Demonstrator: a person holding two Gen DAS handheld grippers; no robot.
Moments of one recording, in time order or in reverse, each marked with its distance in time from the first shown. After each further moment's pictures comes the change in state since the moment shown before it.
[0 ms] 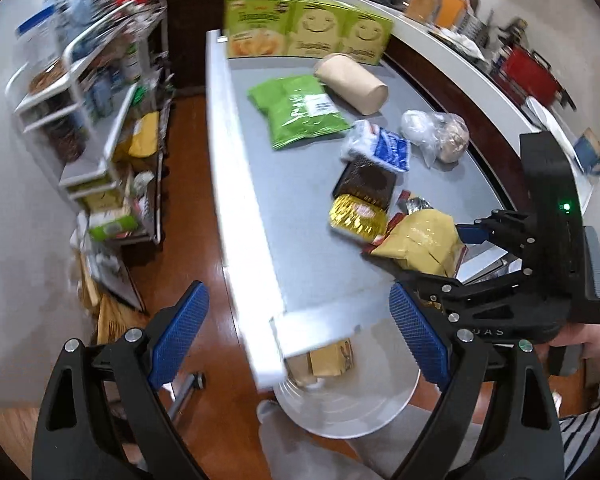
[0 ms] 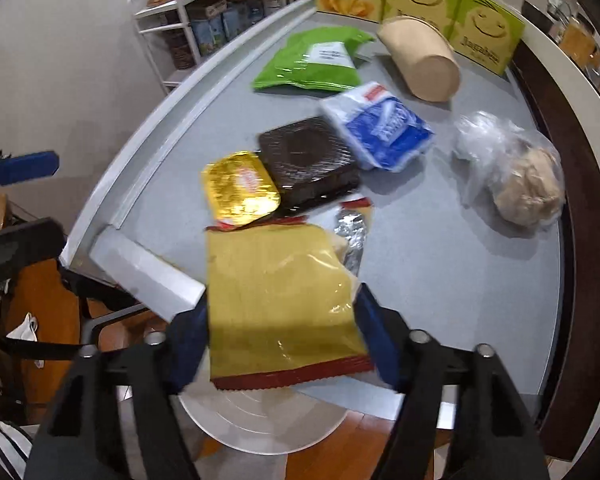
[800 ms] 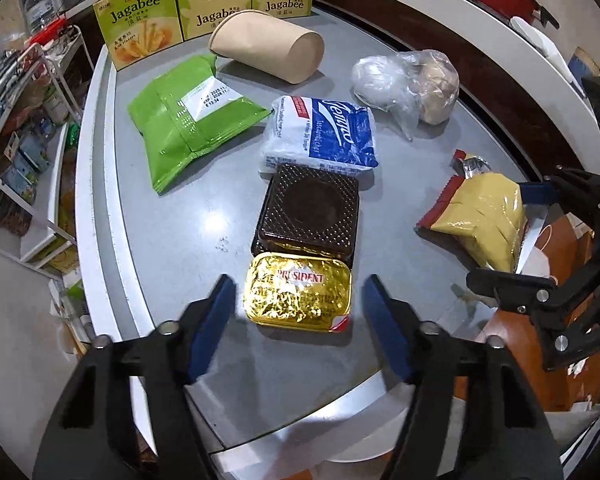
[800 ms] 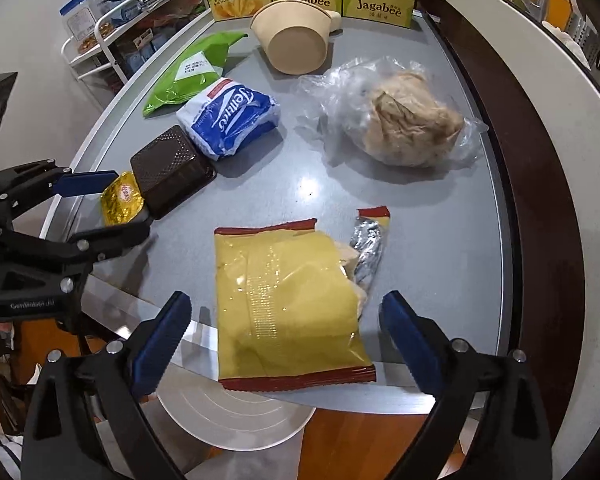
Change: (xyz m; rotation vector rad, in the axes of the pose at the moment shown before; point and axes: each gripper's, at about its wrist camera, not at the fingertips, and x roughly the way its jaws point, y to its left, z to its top) left arm 0.082 -0.045 0.042 0.239 0.114 -0.012; right arm -0.012 -0.074 -0.023 0.199 -0.013 -0.028
